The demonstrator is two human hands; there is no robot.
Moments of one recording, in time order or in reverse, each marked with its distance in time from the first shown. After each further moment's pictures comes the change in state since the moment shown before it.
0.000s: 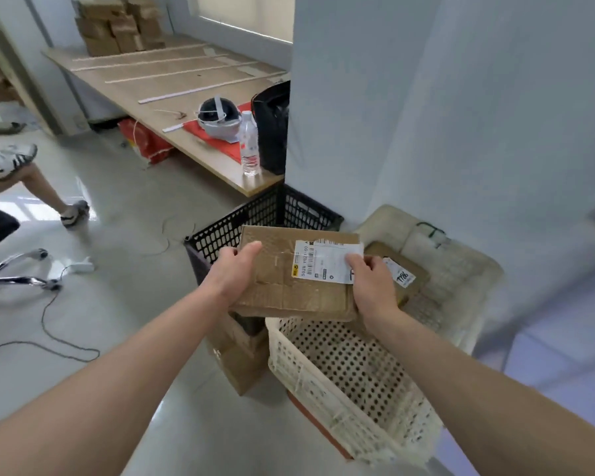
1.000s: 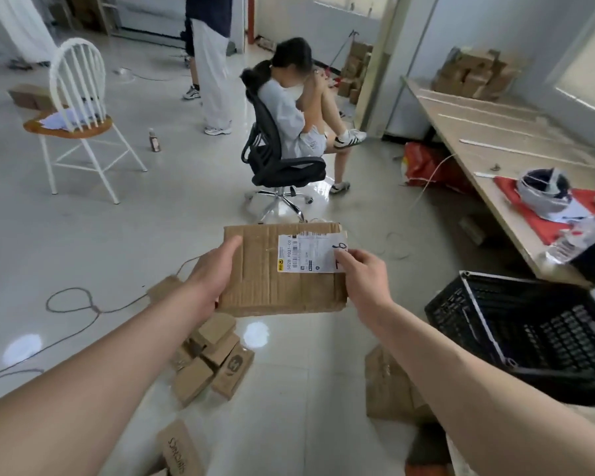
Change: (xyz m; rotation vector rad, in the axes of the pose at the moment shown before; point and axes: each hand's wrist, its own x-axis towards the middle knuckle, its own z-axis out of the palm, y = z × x) left_hand -0.319 -0.239 -0.378 -0.647 0.807 -0.155; right_hand -0.361 -0.024 0.370 -0.224 -0.906 -0.317
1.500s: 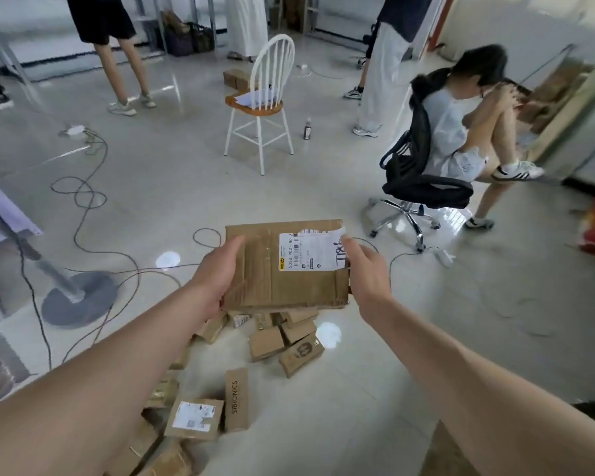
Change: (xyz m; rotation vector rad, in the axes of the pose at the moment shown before) left_hand -0.067 -0.058 -0.114 -0.240 0.490 -0.104; right_hand -0.034 -0.017 0.136 -0.077 -0.570 -0.059
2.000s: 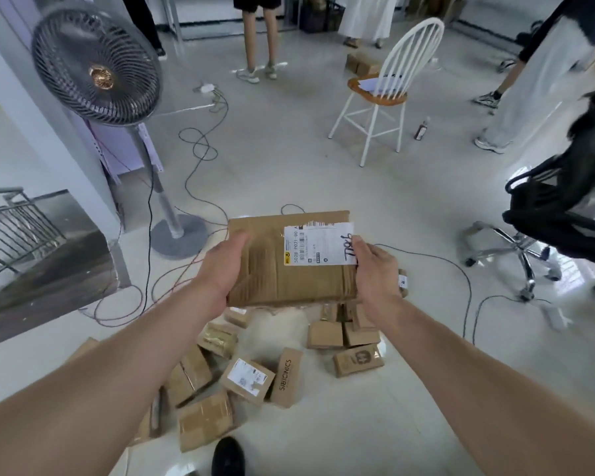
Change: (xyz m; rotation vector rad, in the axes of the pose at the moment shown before) left_hand 0.010 -0.072 -0.156 -0.241 0.313 -0.077; right_hand -0.010 0.020 0.181 -0.103 -0.262 -0.012
